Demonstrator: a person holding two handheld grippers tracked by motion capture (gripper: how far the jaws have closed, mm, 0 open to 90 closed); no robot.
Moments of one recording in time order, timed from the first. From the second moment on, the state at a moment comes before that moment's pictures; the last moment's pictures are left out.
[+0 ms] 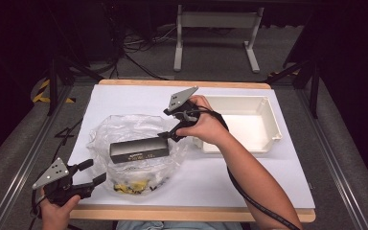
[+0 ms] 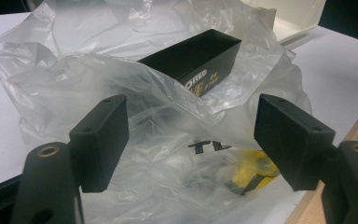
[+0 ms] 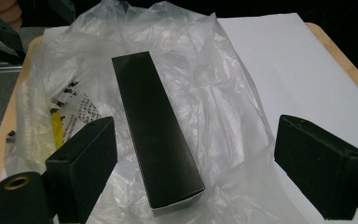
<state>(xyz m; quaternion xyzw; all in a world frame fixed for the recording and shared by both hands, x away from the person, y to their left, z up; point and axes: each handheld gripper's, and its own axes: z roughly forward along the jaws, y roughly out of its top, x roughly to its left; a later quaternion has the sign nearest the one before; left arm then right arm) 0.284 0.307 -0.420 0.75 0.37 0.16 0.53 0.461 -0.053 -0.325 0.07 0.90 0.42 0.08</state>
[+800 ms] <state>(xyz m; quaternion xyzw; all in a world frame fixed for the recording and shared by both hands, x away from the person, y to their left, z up) 0.284 0.306 -0.419 0.75 0.36 0.16 0.53 0.466 -0.020 -0.387 0.05 0.93 0.35 0.04</state>
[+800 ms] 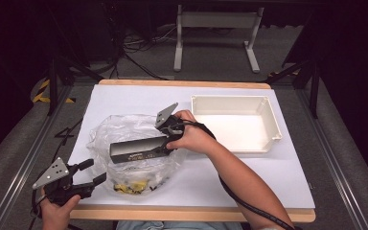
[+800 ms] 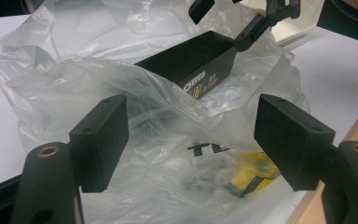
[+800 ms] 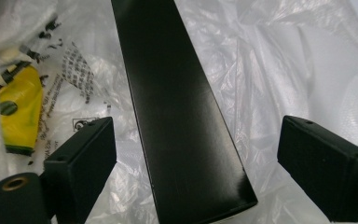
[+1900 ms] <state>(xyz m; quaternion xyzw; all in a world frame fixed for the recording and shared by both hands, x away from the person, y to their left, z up) 0.286 0.305 -0.419 0.75 0.36 0.16 0.53 0.472 0.001 -0.412 0.04 0.96 0.27 0.01</state>
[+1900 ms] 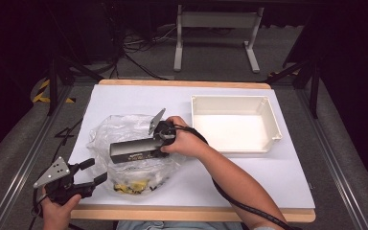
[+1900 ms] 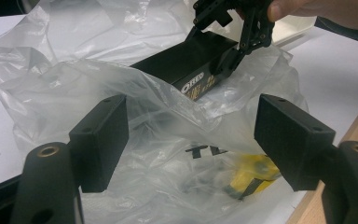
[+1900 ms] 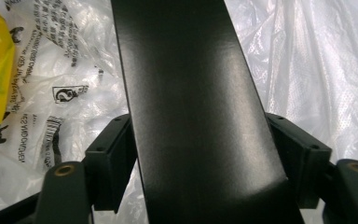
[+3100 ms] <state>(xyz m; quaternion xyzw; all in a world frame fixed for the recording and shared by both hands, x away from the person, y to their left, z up) 0.286 0.305 -0.419 0.75 0.36 0.16 0.54 0.461 -0.007 -0.349 0.00 0.96 0.28 -0.01</state>
